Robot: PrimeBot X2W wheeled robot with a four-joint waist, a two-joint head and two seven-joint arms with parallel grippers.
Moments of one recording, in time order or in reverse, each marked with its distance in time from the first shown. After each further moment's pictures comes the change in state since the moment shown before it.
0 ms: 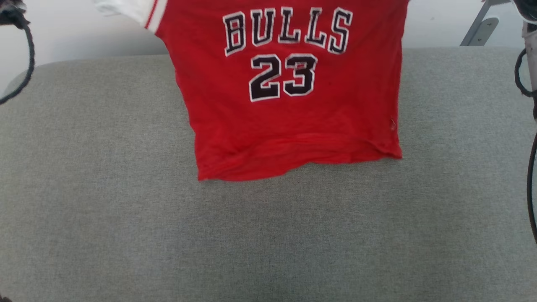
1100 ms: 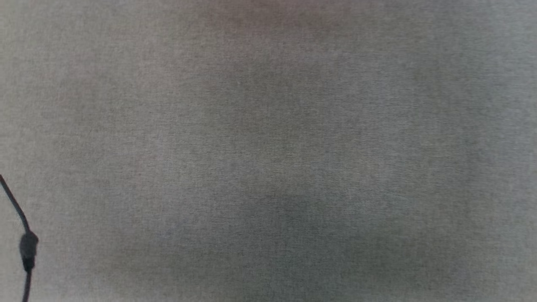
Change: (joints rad) left arm -0.389 -0.147 0.018 0.258 0.212 -0.046 -0.755; right arm -0.407 0.009 0.033 0.275 -0.546 0.000 -0.775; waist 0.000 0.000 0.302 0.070
